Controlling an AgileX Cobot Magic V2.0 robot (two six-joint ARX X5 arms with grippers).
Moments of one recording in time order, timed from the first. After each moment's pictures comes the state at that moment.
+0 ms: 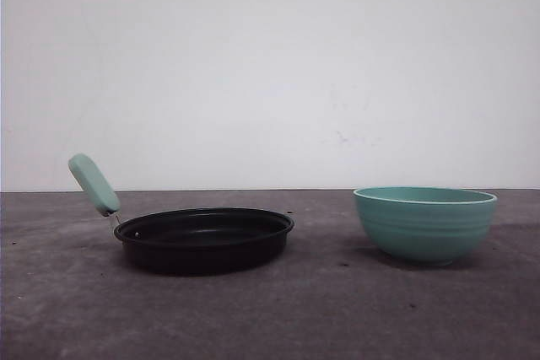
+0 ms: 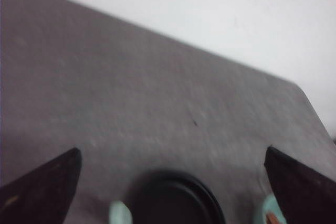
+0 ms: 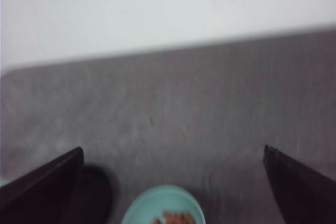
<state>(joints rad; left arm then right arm) -0.16 0.89 0.93 -0.40 0.22 -0.45 0.06 0.81 0.93 -0.49 -0.30 0.28</state>
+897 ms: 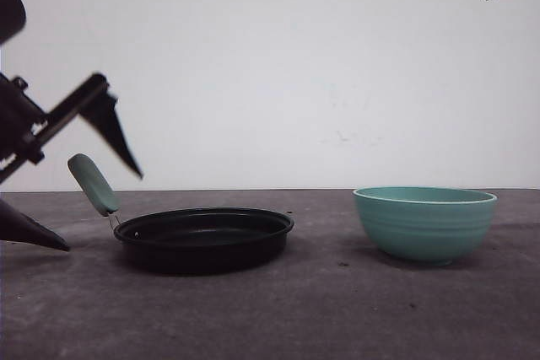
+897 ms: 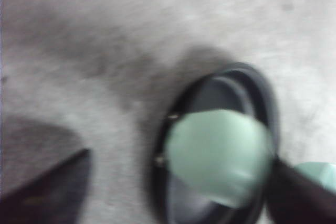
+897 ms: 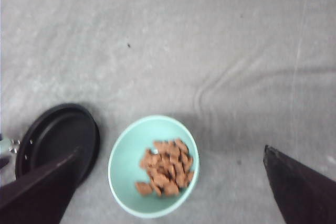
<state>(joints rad) -0.21 1.42 0.64 -0.01 0.39 -0.90 0.07 0.91 0.93 -0.68 -0.31 0.31</state>
